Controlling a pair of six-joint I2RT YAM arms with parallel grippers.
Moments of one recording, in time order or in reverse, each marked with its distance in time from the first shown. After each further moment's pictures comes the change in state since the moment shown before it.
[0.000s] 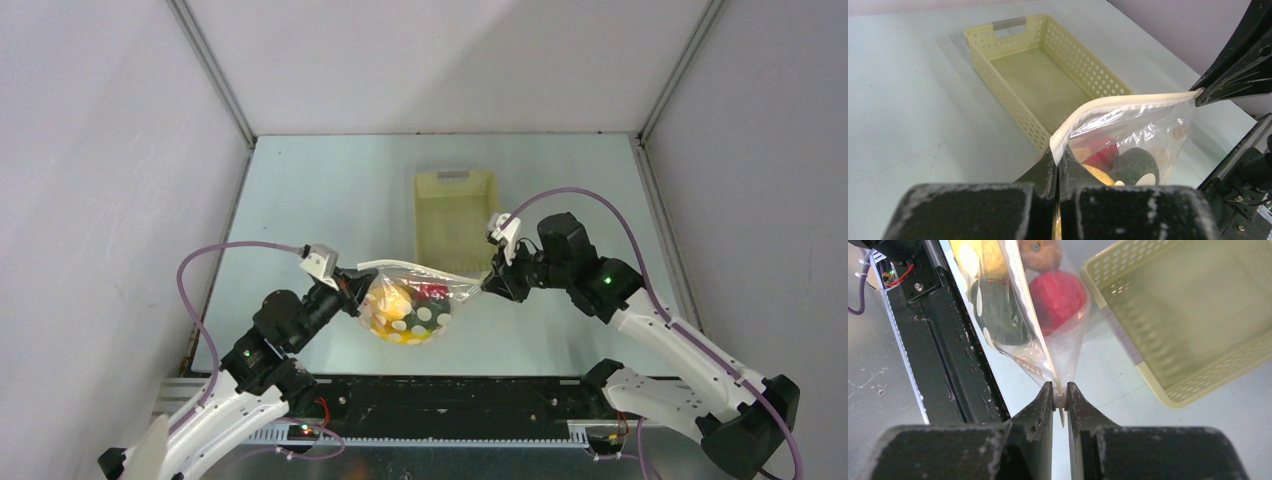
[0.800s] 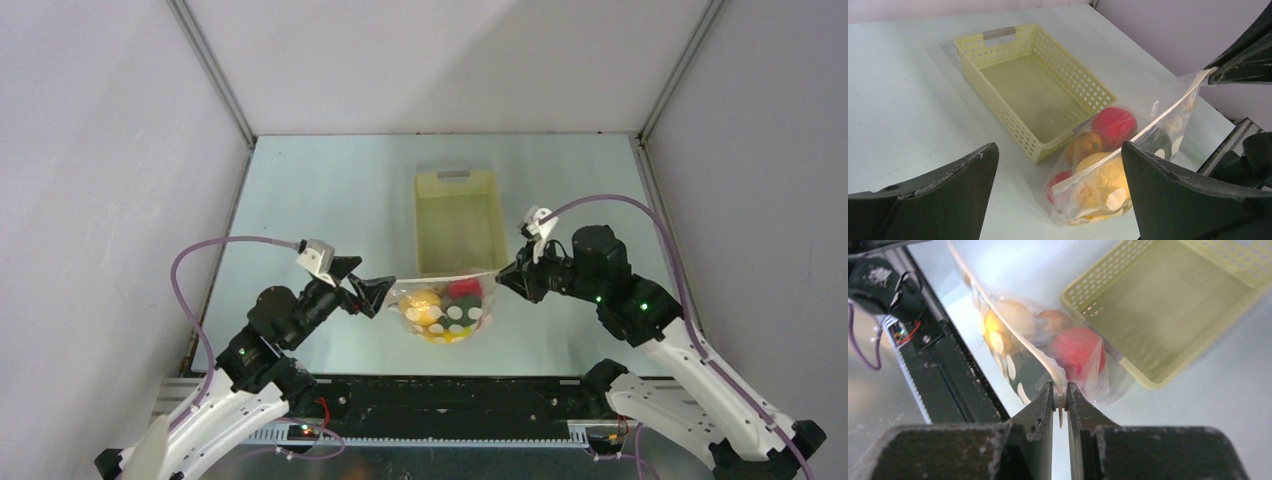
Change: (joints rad) left arm 0.003 0.023 0.057 -0.021 0.042 -0.027; right arm -0.011 -0.207 -0.011 0.006 0.118 0.182
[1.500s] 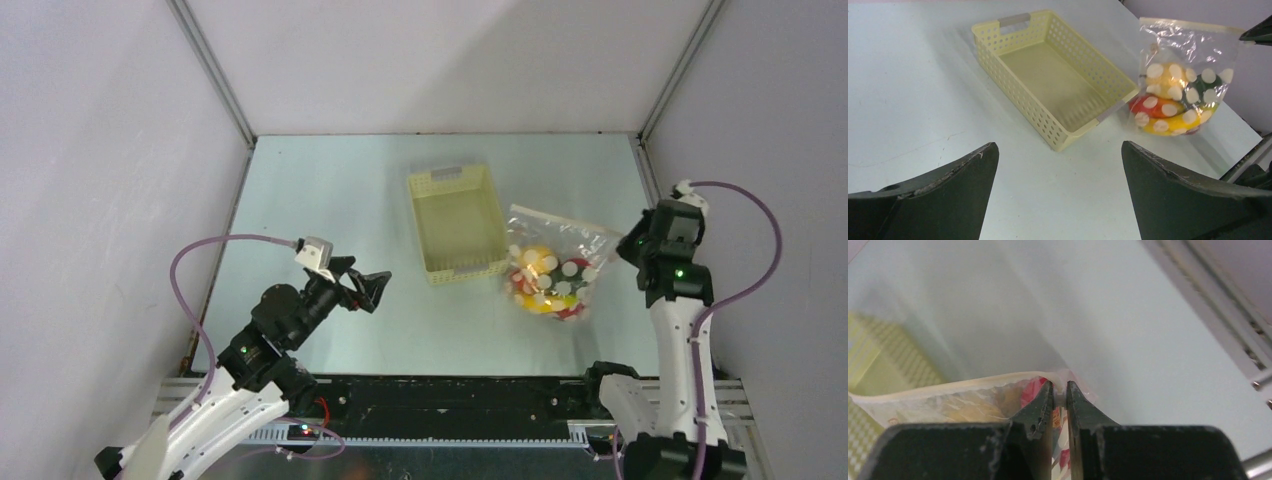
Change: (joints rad) left arm 0.000 0.018 0.002 -0.030 -0.097 -0.025; right arm -0.836 0.113 0.058 -0.163 0.434 0.380
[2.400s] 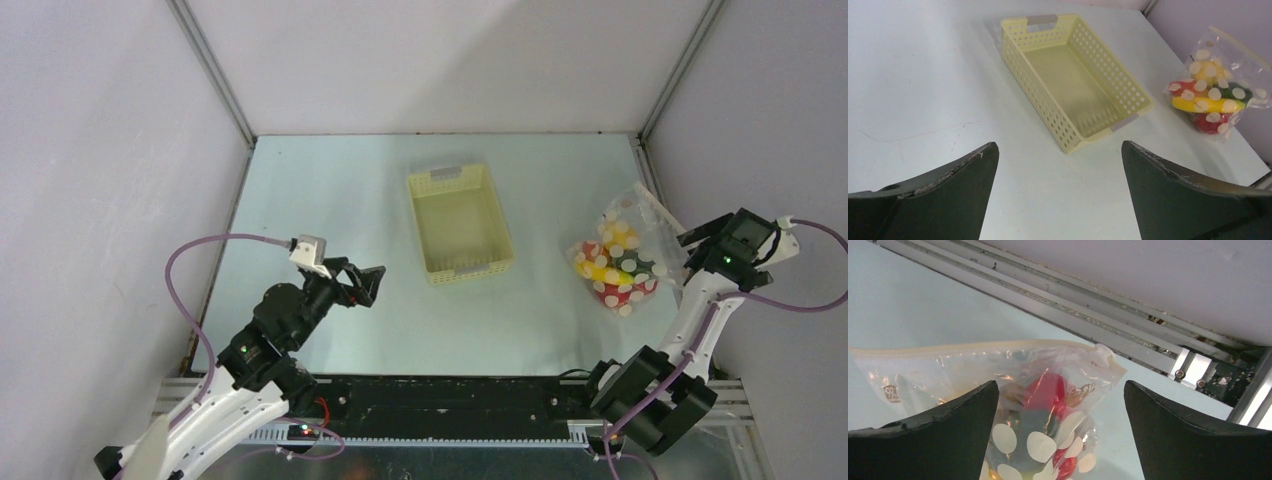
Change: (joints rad) left arm 0.000 -0.001 0.014 -0.048 -0.113 -0.072; right arm -0.489 0.212 0.012 0.121 0.074 0.100
